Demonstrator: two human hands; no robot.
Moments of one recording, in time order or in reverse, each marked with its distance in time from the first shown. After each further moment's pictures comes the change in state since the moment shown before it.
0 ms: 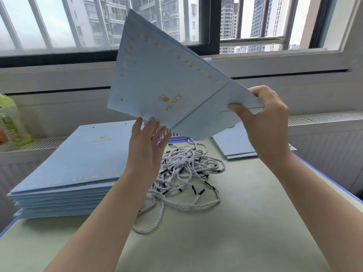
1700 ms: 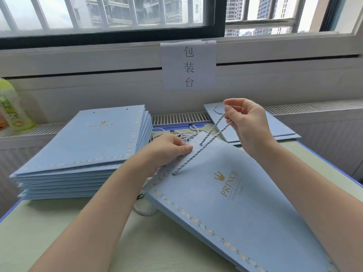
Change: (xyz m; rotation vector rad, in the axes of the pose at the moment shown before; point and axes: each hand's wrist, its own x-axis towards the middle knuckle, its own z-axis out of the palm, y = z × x) left_hand -0.004 -0.013 -0.012 1.336 -0.351 -0.246; right_hand -0.026 0.012 0.027 0.620 -0.279 0.687
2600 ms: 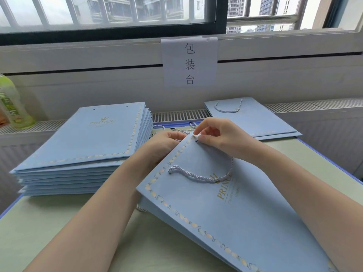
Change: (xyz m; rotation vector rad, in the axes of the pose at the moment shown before) left_hand 0.007 -0.007 -0.003 -0.395 -0.076 -0.098; right_hand -0.014 0.010 0.011 -0.579 -0.582 -0.120
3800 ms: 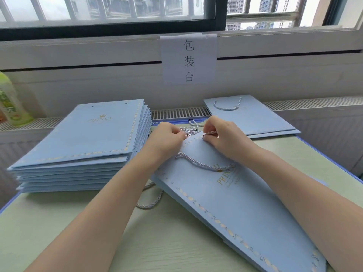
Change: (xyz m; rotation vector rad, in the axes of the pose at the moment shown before) left_hand -0.004 0.003 0.015 0.479 0.319 0.223; right_hand 0.001 0.016 0.006 -0.385 0.114 0.000
